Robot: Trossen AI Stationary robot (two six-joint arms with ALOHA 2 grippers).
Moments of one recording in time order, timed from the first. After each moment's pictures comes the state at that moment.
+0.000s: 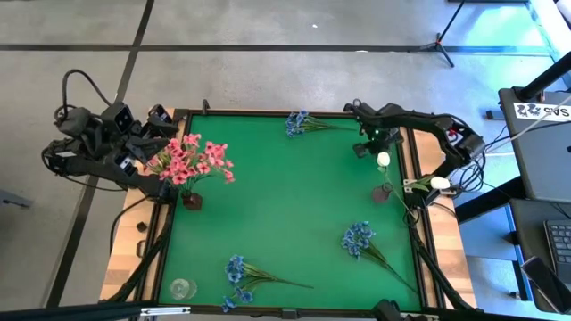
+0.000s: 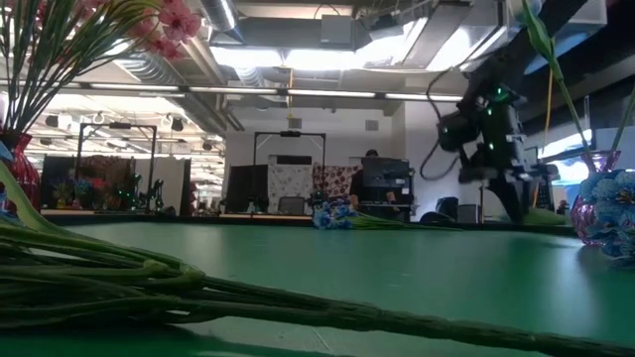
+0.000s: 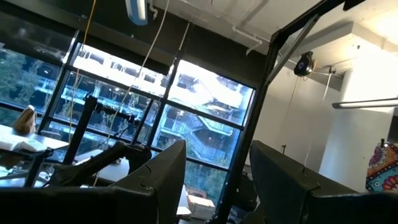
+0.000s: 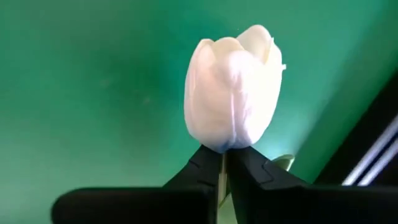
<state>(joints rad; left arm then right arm) -0.12 0.54 1.02 -0.05 -0.07 -0.33 -0.87 1.60 0.94 -0.96 0.06 0.36</state>
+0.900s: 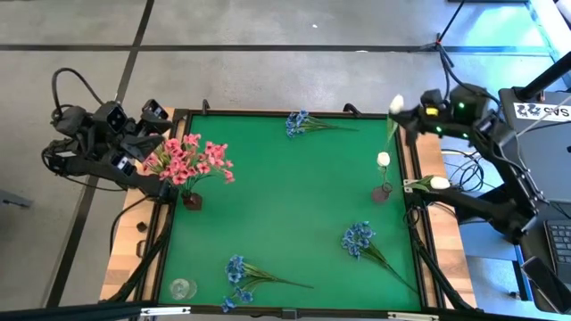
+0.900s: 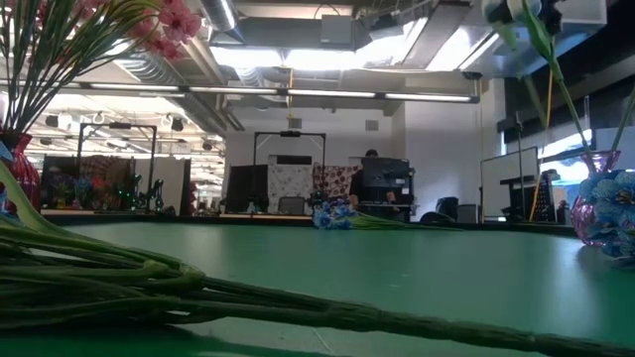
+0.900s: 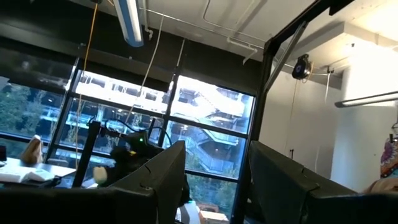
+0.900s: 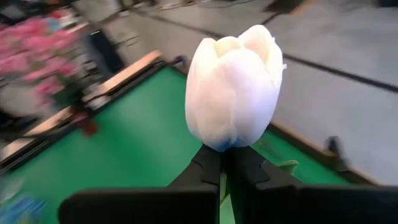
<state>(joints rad) -0.12 0.54 1.02 0.01 -0.07 -0.23 -0.87 0.75 1.23 -0.91 -0.37 0.14</state>
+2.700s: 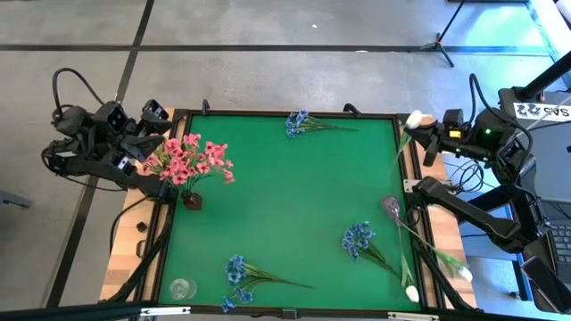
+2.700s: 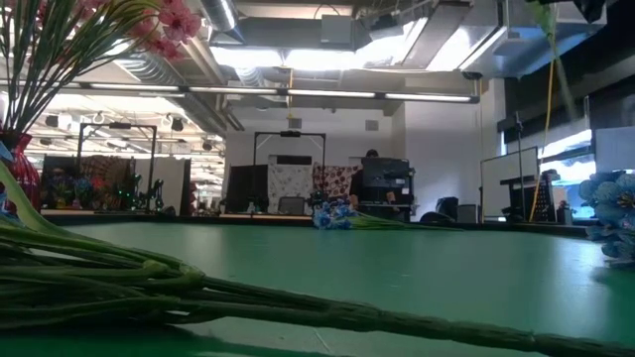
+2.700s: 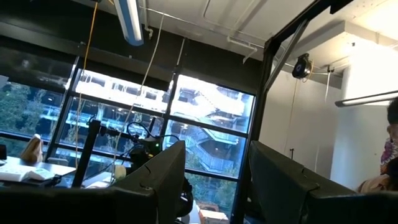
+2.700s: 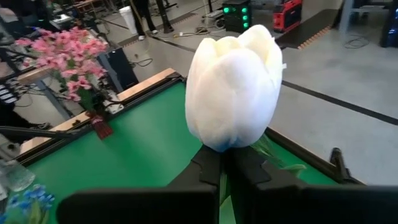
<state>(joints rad) -0.12 0.55 1.02 0.01 -0.07 -0.23 -0.87 0.51 1.14 -0.92 -0.38 0.13</state>
